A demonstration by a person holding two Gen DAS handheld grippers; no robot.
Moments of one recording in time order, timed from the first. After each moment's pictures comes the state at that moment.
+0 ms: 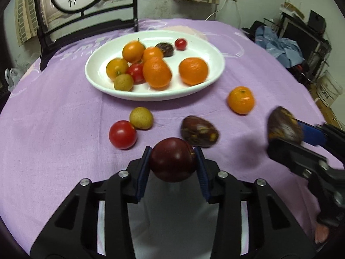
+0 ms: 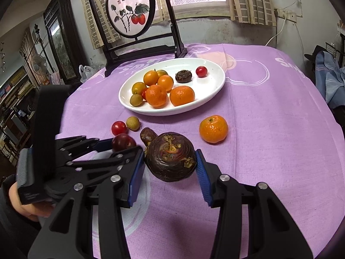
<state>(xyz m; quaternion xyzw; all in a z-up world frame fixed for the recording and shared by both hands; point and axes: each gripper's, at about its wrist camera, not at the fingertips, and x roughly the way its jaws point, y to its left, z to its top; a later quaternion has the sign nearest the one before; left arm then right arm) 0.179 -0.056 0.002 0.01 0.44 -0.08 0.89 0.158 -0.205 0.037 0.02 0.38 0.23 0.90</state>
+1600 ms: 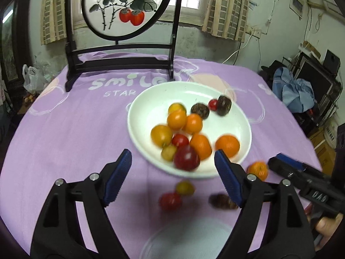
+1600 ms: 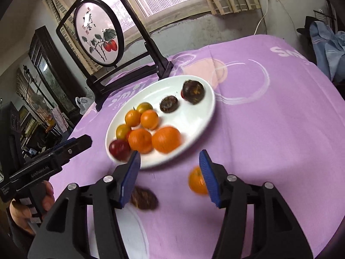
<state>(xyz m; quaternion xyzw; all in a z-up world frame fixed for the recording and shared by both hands) 0.219 -0.002 0.066 -0.04 0.37 -0.01 0.93 0.231 -0.232 0.041 0.13 0.39 0.21 0.88</state>
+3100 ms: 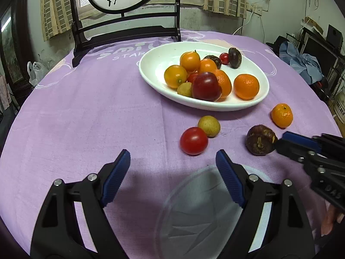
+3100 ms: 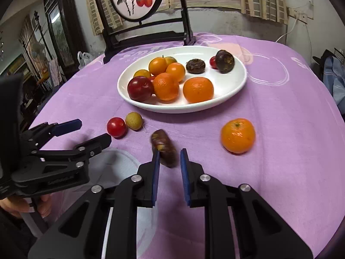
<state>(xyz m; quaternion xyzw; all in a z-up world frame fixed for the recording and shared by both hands) 0.181 0.006 -0.001 0.00 0.41 0.00 0.91 0.186 -0.171 0.015 0.00 0.42 0.23 0.88</state>
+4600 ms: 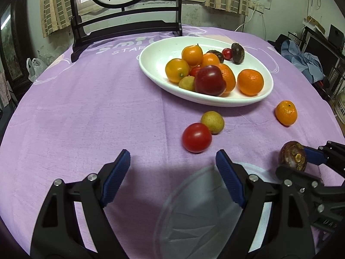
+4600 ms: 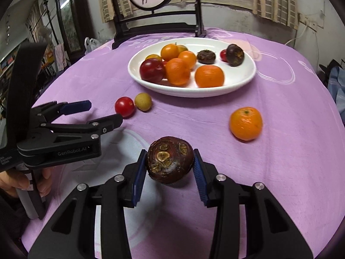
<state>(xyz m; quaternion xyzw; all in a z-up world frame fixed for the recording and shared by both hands) 0.186 0.006 -0.010 -0.01 0.42 0.00 0.91 0.177 -0.164 0.008 -0.04 0.43 0.25 0.87</state>
